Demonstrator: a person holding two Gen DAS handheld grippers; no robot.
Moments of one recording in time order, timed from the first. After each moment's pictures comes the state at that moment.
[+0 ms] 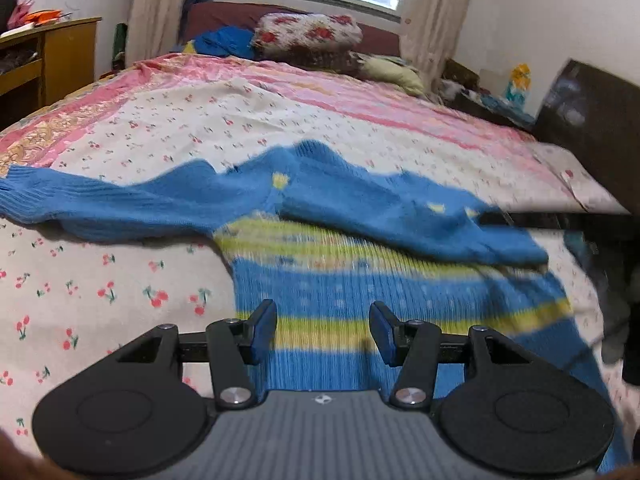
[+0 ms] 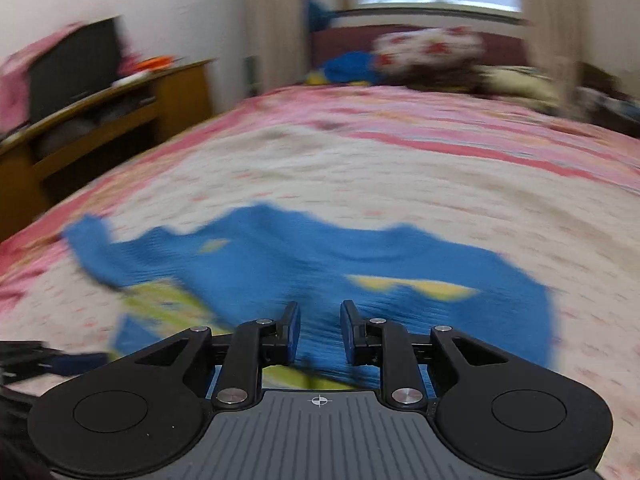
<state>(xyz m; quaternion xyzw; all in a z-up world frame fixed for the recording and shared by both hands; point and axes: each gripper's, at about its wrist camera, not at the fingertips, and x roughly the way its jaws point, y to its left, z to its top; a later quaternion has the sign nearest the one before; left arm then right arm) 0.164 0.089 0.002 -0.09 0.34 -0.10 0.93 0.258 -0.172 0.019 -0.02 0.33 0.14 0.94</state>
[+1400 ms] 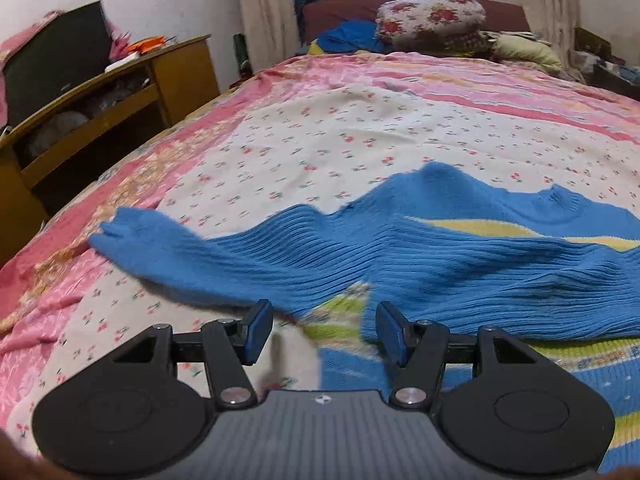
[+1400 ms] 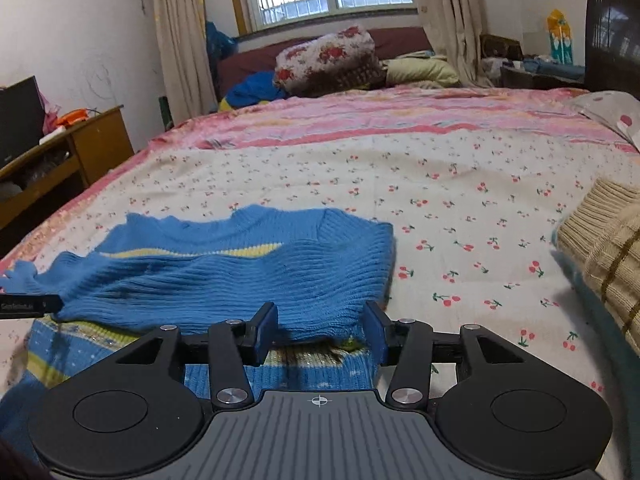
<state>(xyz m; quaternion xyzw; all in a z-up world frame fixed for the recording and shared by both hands) 0.229 0.062 0.009 0.01 0.37 0.15 0.92 0.238 -0.257 -0.011 0.05 0.31 0.08 0.95</state>
